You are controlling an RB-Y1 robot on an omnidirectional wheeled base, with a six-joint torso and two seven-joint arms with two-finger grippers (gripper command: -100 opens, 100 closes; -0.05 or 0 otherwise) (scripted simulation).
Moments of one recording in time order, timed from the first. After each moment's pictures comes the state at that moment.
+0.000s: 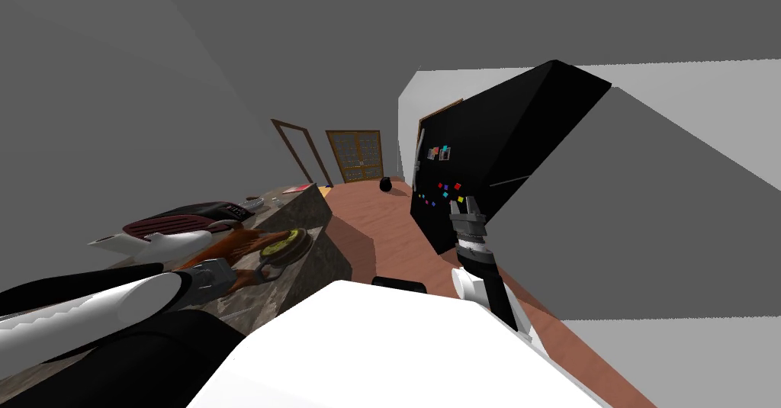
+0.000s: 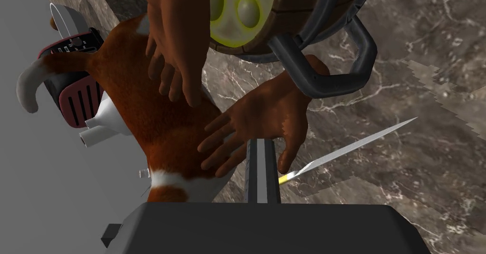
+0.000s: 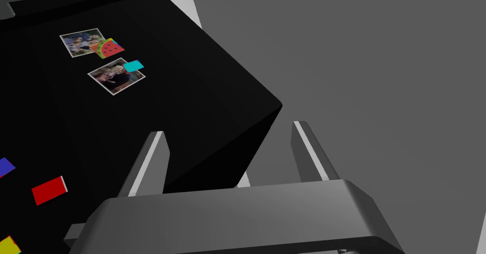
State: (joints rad) left arm 0.57 0.46 1.15 -2.33 0.66 1.59 0.40; right arm 0.46 -0.02 0.05 -2.24 0.06 -0.48 -0.15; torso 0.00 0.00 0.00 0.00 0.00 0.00
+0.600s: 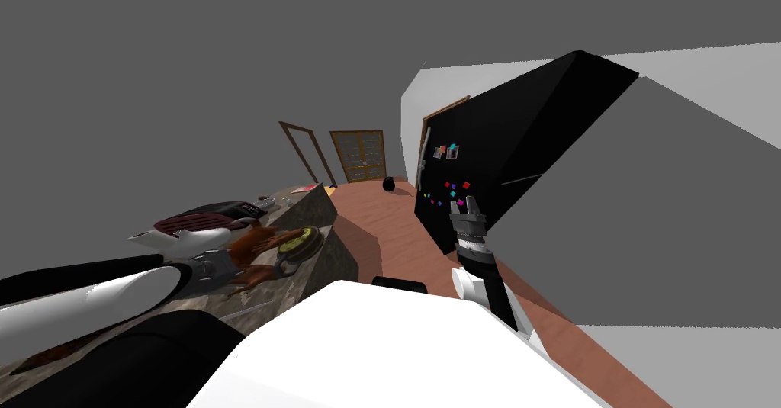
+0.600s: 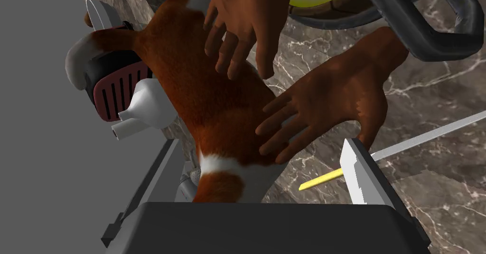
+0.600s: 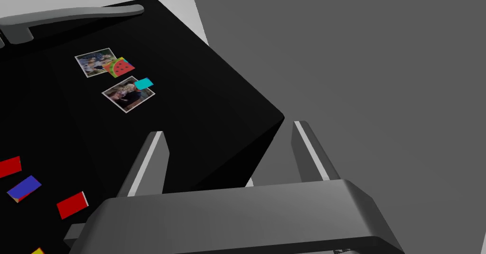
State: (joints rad) left arm 0.56 0.51 1.16 -2.34 0.67 1.57 0.40; right arm 0.46 -0.02 0.05 -2.24 0.06 -0.48 -0.15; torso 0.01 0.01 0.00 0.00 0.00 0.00
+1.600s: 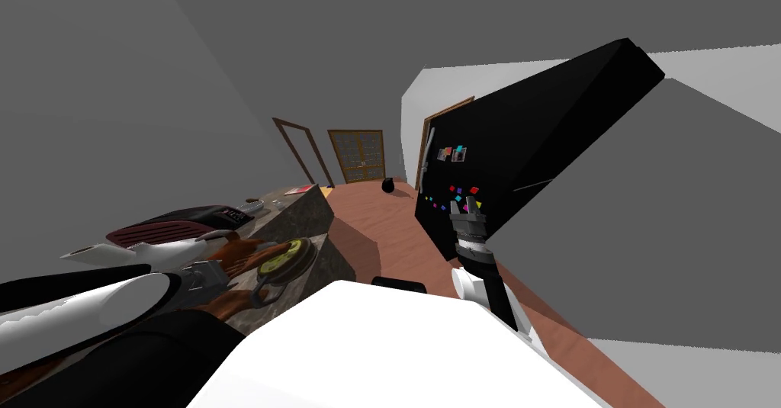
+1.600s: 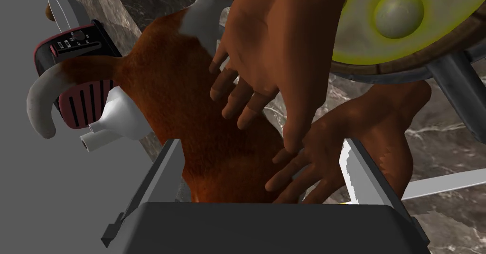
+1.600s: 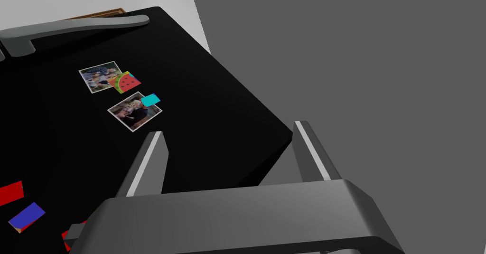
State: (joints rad) left arm 0.58 0.48 1.19 -2.32 0.67 1.62 0.42; right arm 0.46 -0.02 0.05 -2.24 0.06 -0.48 -0.15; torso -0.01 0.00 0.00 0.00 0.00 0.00
